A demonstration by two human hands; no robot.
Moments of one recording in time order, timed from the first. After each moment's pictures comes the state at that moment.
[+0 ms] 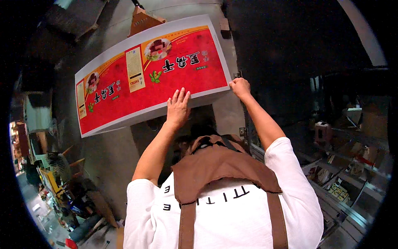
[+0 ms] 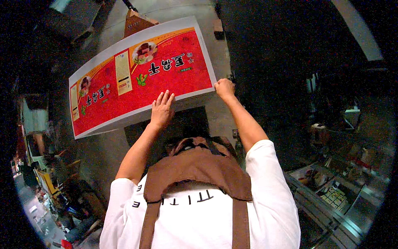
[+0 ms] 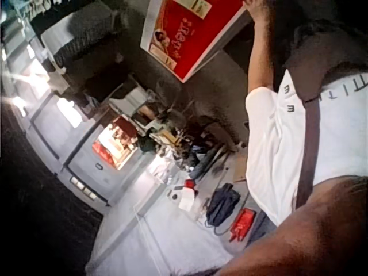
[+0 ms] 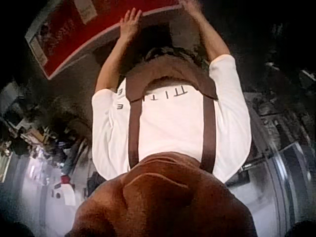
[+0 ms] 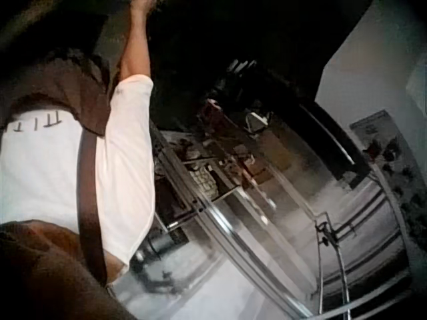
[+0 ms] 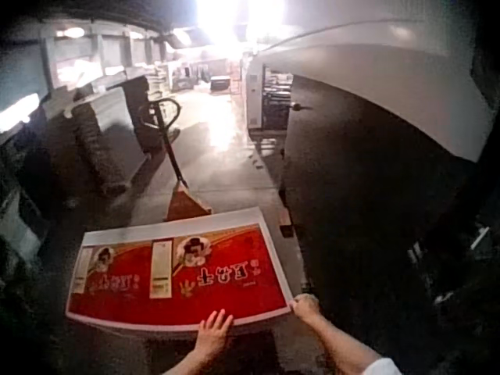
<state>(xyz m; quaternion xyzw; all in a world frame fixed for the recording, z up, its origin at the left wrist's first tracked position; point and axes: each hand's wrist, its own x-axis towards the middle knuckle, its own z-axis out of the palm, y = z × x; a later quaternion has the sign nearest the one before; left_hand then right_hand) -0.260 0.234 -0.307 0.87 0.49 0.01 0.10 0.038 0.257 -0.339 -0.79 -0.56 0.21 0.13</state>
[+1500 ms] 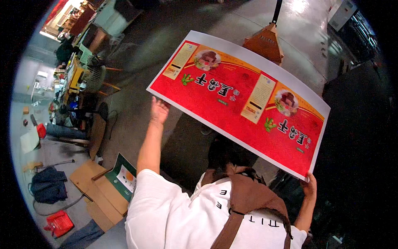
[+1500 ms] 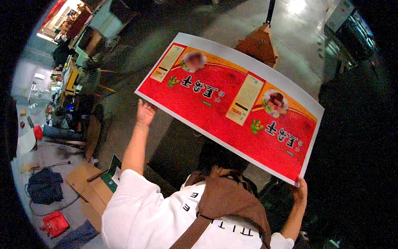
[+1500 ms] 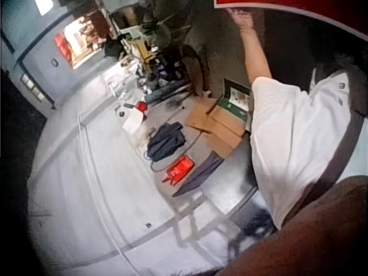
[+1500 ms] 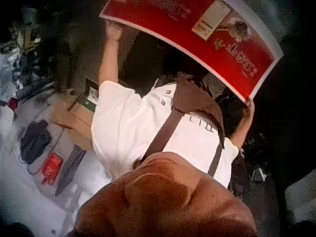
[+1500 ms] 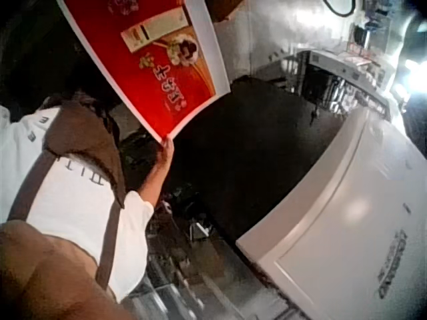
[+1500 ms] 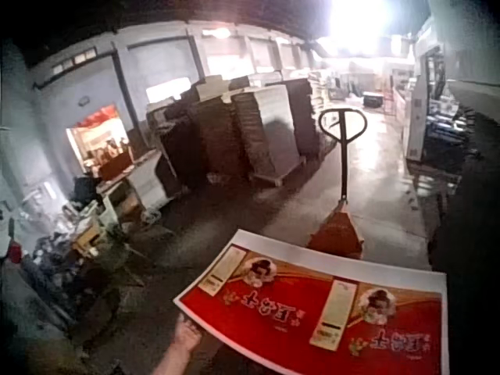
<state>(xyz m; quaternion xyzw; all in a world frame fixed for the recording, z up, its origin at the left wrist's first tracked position) -0.750 0.240 -0.350 -0.03 0.42 0.77 0.48 0.029 0.292 -0.290 -0.66 -0.18 0.65 0.33</state>
